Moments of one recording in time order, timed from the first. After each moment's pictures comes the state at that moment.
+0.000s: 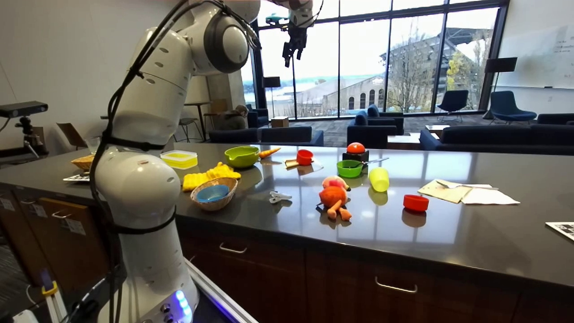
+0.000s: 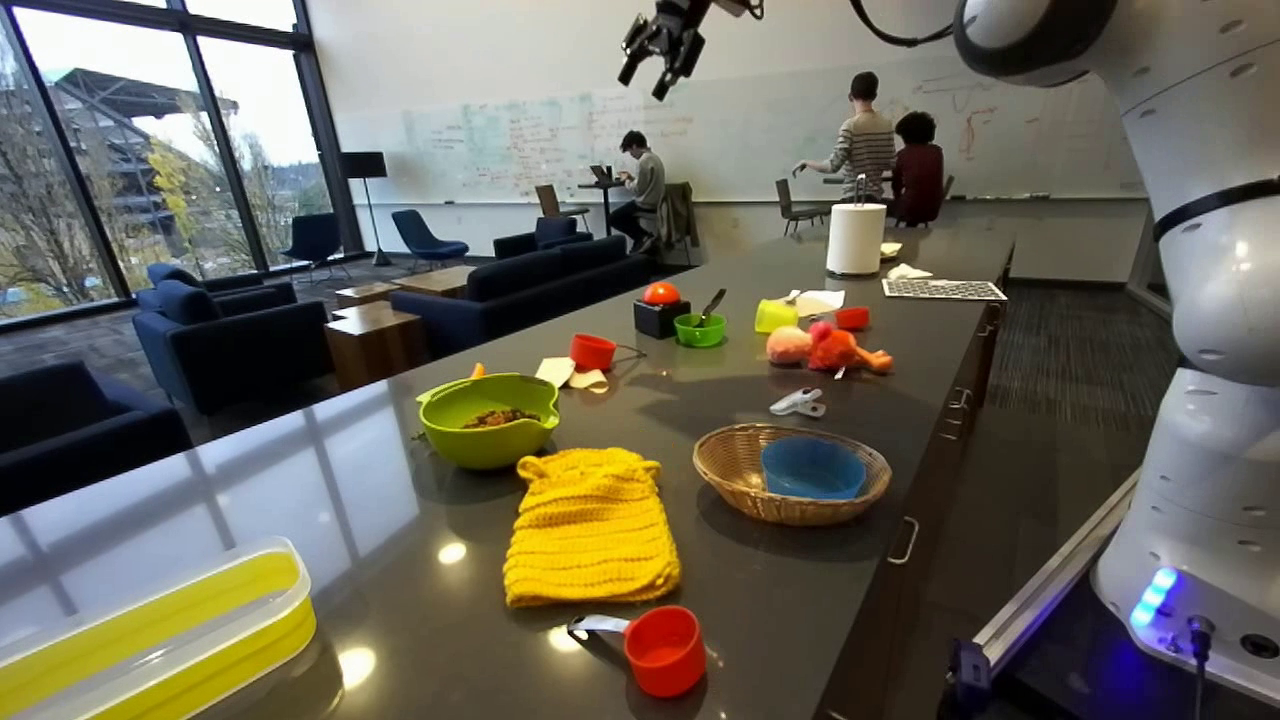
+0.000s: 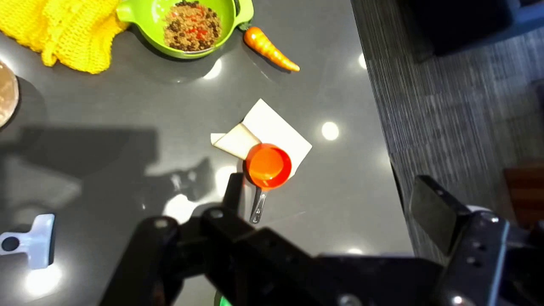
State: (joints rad) arm -0.03 0.48 0.08 -0.78 0.44 1.62 1.54
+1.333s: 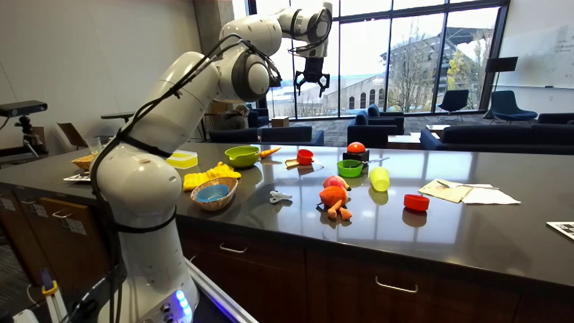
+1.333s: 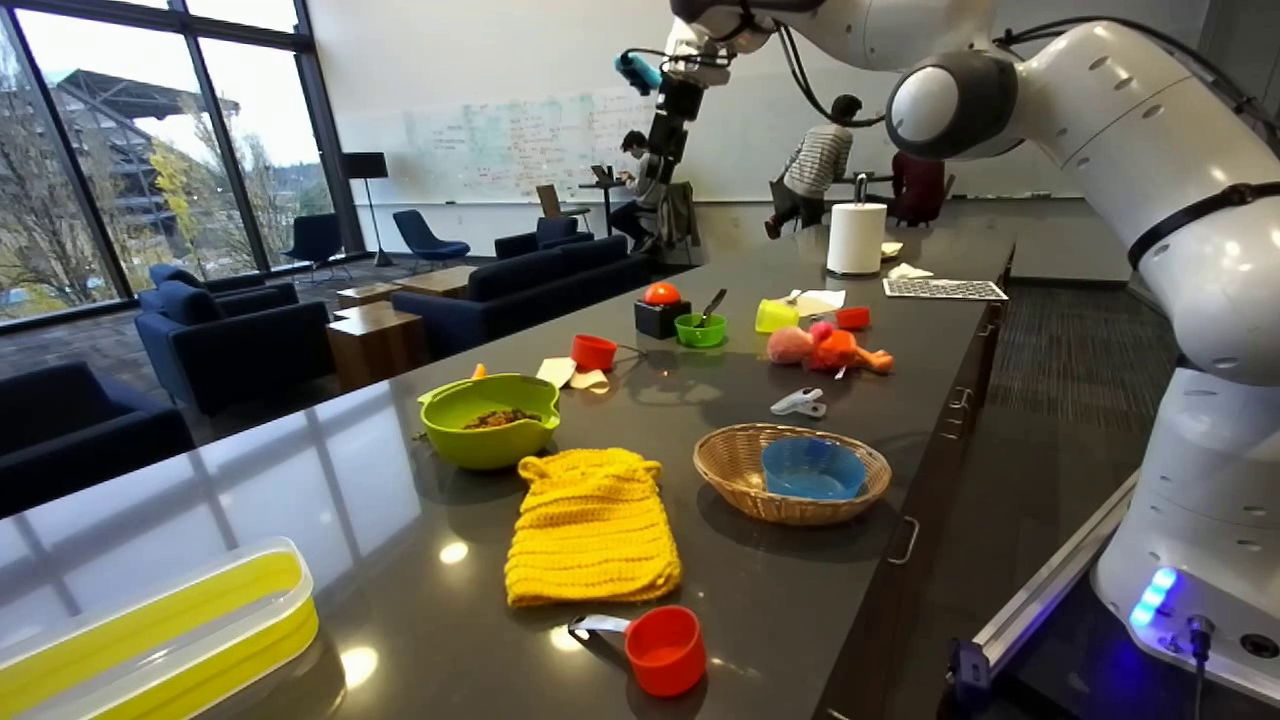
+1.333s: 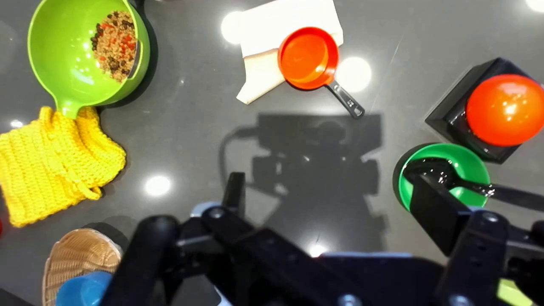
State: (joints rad) arm 0.00 0.76 0.02 -0.57 0.29 1.49 2.55
